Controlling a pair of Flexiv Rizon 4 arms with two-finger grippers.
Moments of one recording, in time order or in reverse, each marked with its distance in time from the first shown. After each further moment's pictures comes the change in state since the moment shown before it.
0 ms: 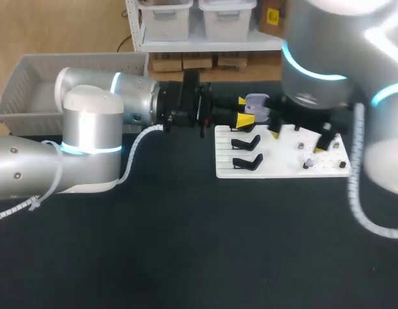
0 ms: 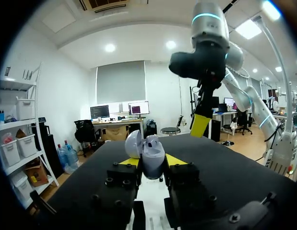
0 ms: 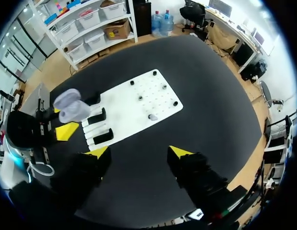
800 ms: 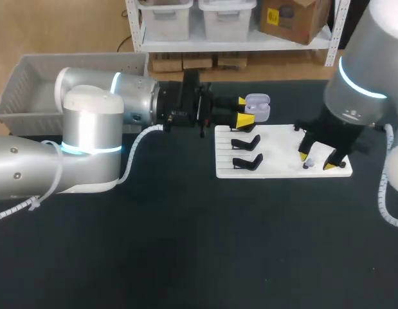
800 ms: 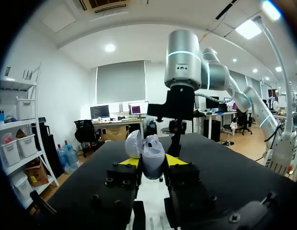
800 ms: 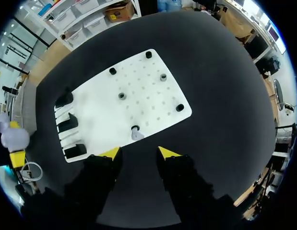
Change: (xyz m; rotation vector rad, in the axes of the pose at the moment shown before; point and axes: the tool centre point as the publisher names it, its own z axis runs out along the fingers) left arm 0.000 0.000 0.000 0.000 0.000 0.000; right arm -0.024 -0.036 0.100 -0.064 0.158 -0.020
